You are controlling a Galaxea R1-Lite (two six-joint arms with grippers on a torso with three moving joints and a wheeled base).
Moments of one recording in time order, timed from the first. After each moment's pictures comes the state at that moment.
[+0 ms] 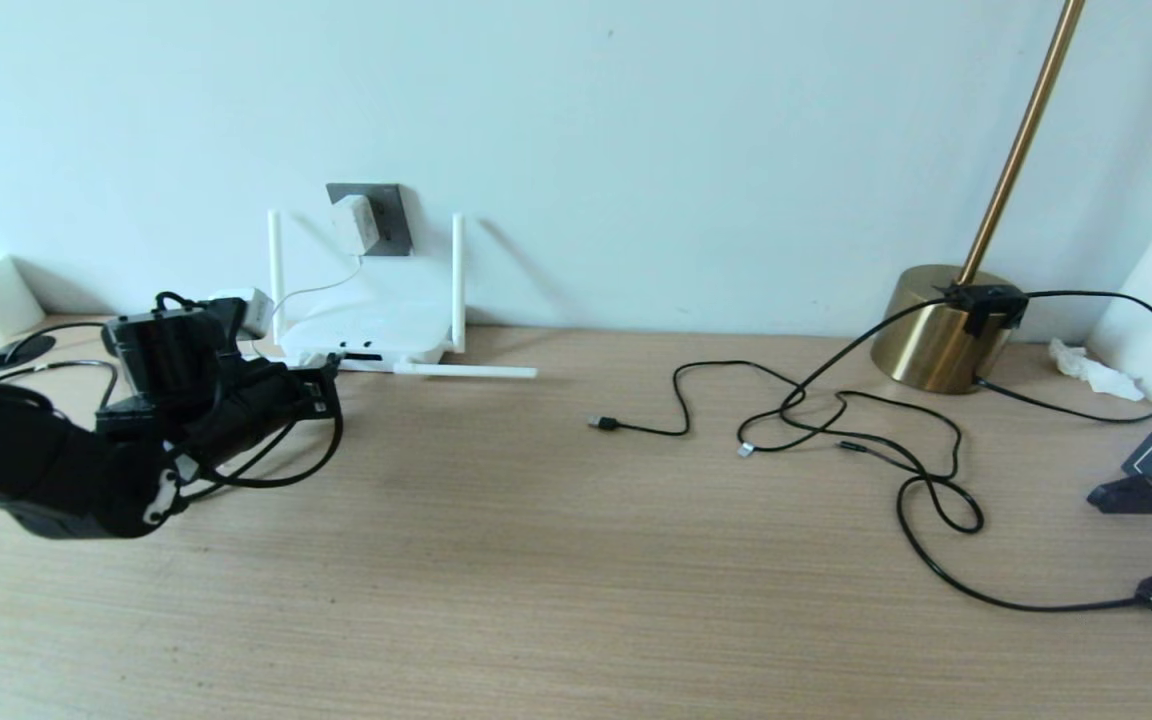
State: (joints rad) left arm 0.01 1.97 -0.95 -0.86 -0.04 0.00; right arm 0.00 0.00 -0.11 0.26 -0.01 0.00
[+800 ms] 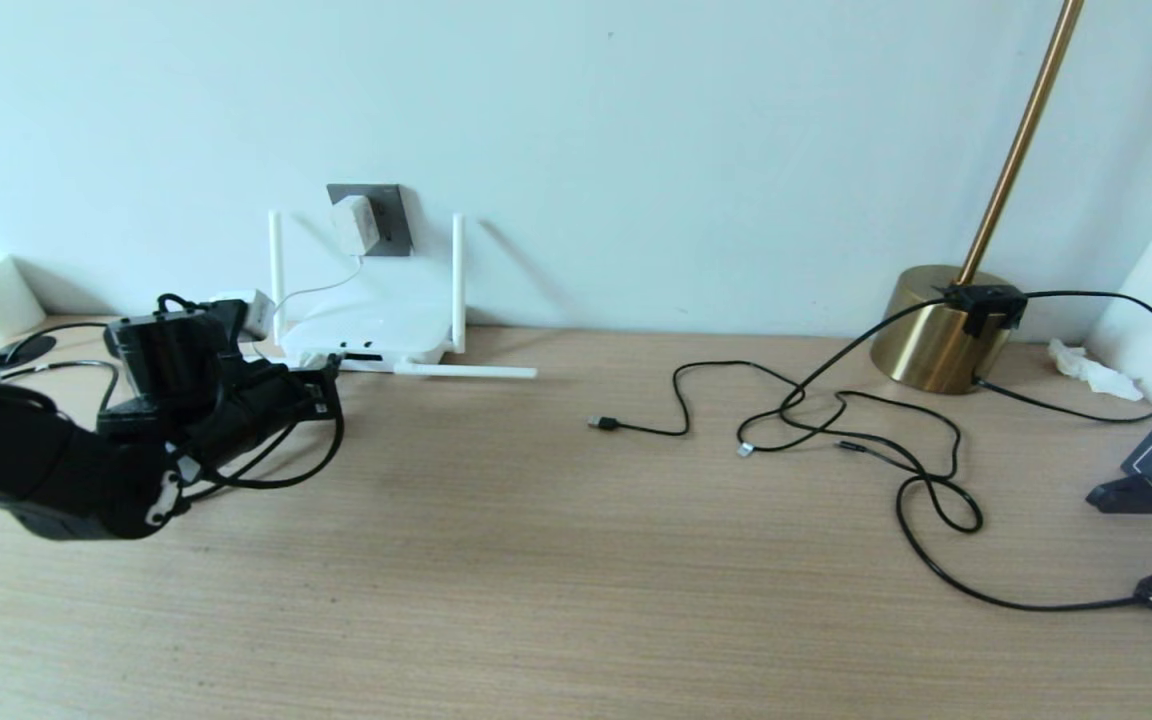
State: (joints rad) left arm 0.01 1.97 -0.94 -0.87 -0.04 0.00; right arm 0.00 0.00 -0.11 0.26 -0.01 0.00
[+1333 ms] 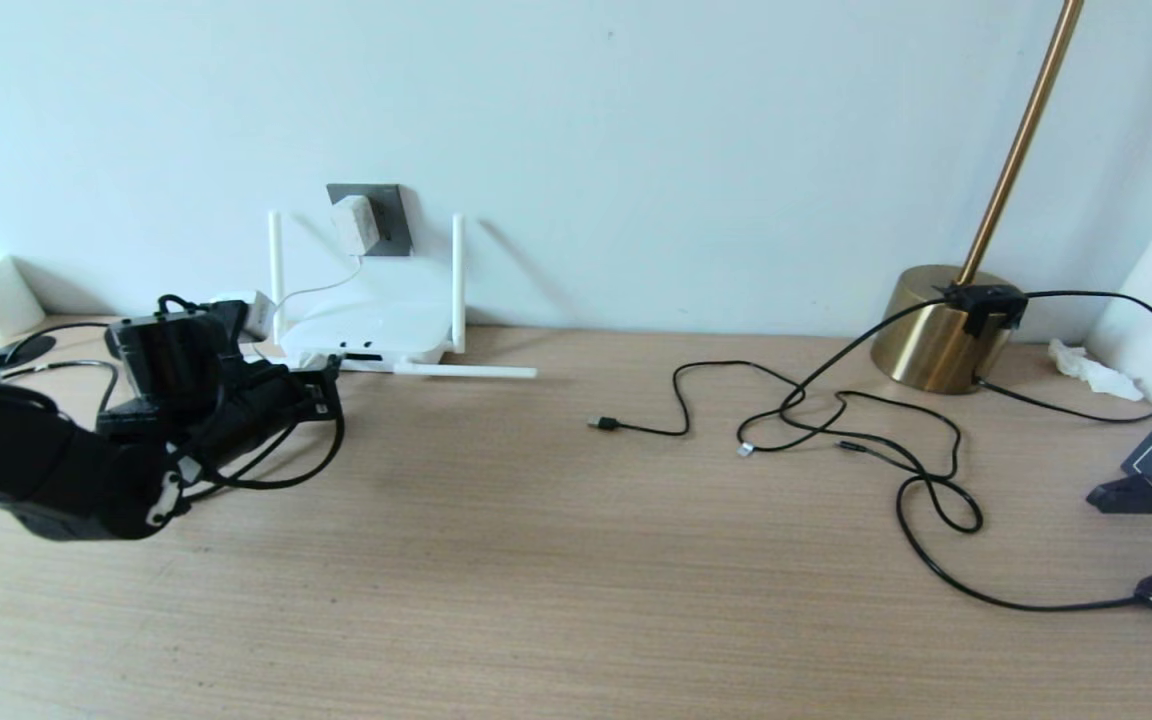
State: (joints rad) left arm 0.01 1.97 -0.94 -0.87 -0.04 0.00; right arm 0.00 0.00 -0.11 0.26 -0.01 0.00
